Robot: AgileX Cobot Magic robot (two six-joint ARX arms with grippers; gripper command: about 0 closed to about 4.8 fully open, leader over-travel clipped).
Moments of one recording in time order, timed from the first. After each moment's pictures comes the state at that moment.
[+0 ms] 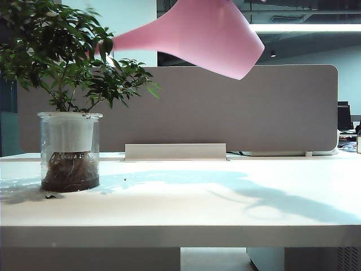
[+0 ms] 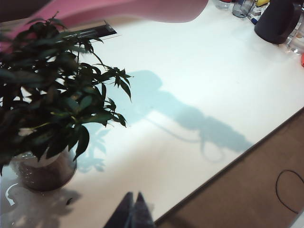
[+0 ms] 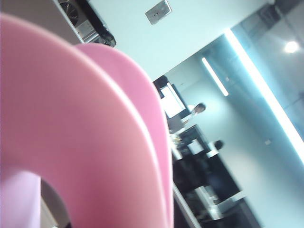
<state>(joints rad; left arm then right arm) -0.24 0.71 1.16 -0.88 0.42 0.07 0.41 1.62 1.52 0.30 0.05 -1.02</state>
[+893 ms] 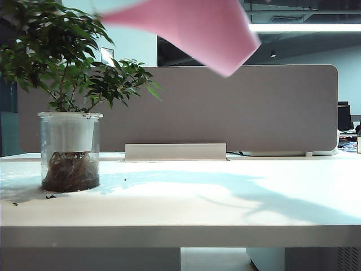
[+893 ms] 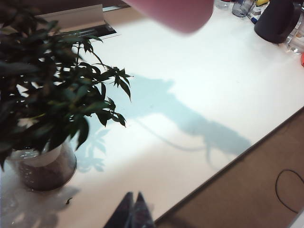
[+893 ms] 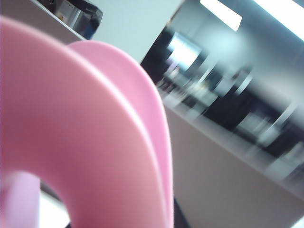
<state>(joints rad) -0.24 0.71 1.16 -0.88 0.42 0.07 0.41 1.57 1.51 0.15 0.23 -0.62</state>
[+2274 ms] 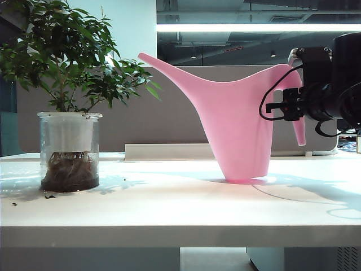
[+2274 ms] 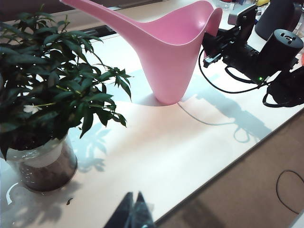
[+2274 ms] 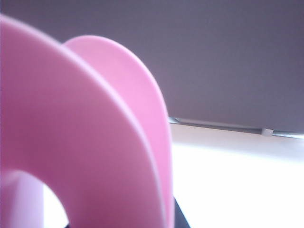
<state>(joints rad) -0.24 0.71 1.16 -0.88 0.42 0.07 0.14 1.93 0.82 1.21 0.05 -0.09</state>
